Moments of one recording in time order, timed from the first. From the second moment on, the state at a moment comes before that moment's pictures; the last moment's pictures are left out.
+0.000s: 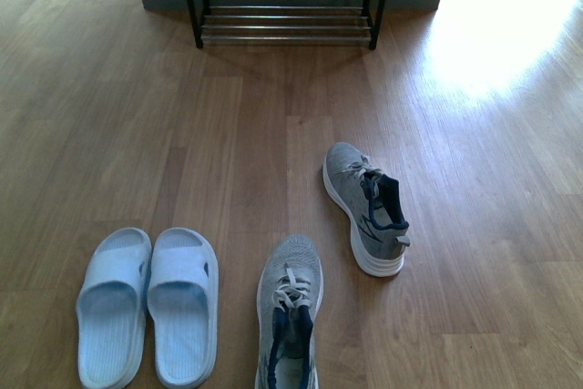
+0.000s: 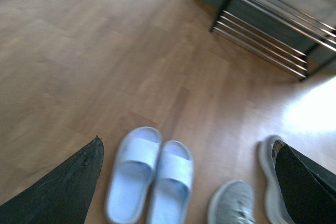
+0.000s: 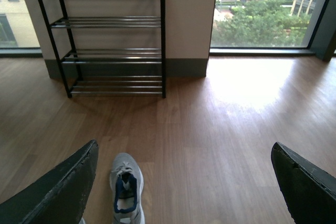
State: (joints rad) left arm -0.28 0.83 0.28 0.07 -0.23 -0.51; right arm 0.00 0.00 0.02 0.00 0.00 -0.01
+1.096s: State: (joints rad) left arm -0.36 2.60 1.28 -0.05 0.54 -0.26; right arm 0.00 0.00 0.02 0.00 0.00 -0.01
